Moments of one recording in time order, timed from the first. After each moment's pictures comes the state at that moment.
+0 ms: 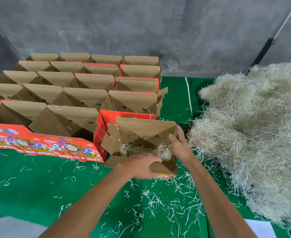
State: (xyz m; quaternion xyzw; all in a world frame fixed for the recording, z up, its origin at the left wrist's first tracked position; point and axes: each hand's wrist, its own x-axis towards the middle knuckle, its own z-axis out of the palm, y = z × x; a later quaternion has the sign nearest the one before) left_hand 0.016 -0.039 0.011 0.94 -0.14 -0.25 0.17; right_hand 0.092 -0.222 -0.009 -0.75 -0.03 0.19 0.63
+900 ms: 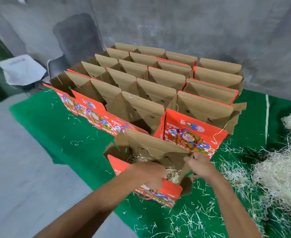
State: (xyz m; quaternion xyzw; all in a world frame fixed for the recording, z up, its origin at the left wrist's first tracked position) left_hand -0.066 0.066 0.070 0.92 0.06 -0.37 0.12; right_hand 0.074 -0.083 -0.010 -0.86 -0.14 0.33 0.37
